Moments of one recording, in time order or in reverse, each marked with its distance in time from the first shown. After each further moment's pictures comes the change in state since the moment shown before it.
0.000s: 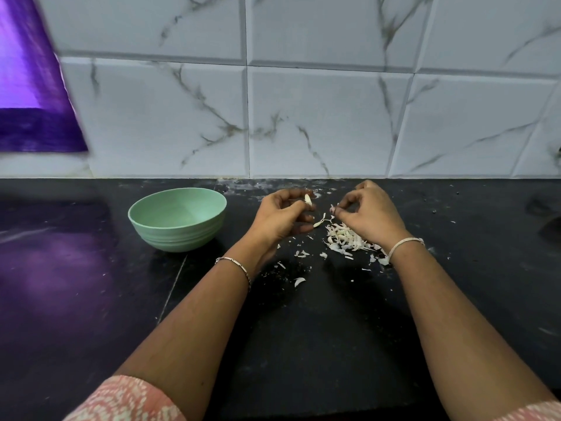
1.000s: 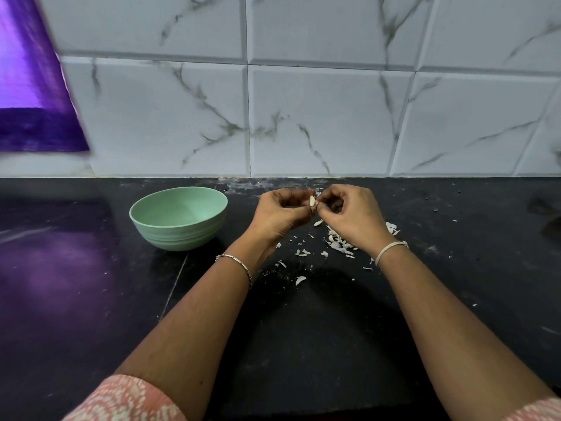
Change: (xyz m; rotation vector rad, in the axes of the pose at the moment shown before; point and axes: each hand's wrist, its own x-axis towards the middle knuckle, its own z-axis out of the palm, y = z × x) left_hand 0.000 0.001 -0.003 0.028 -0.007 0.072; right_hand -0.007 -0.023 0.017 0.214 0.136 -0.171
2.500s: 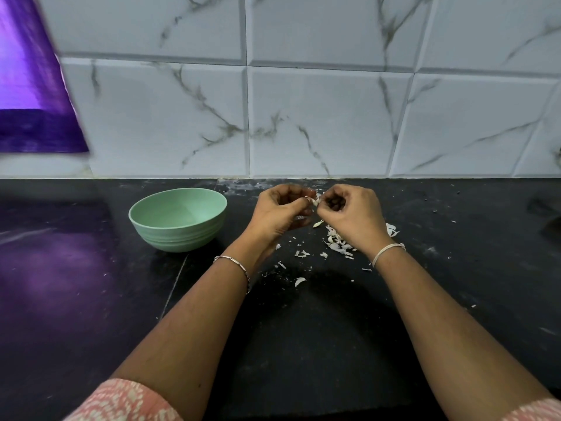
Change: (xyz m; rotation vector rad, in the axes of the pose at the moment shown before) left_hand -0.002 0.006 0.001 -0.021 0.007 0.012; right_hand -0.001 -0.003 0.001 -0.012 0.083 0.056
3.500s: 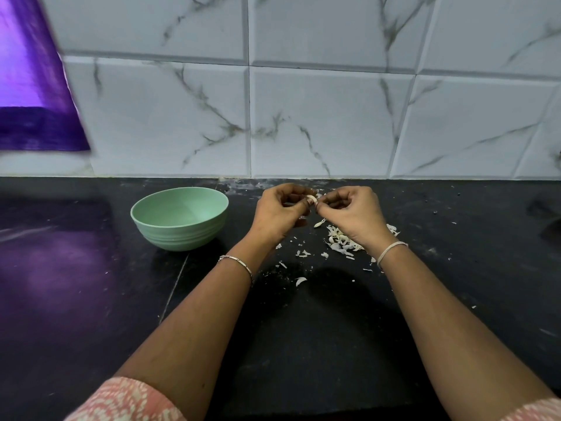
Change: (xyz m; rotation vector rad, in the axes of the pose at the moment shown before) left_hand 0.008 -0.007 -0.005 0.231 0.012 0.114; right_hand 0.000 -0.004 -0.003 0.307 -0.076 0.163
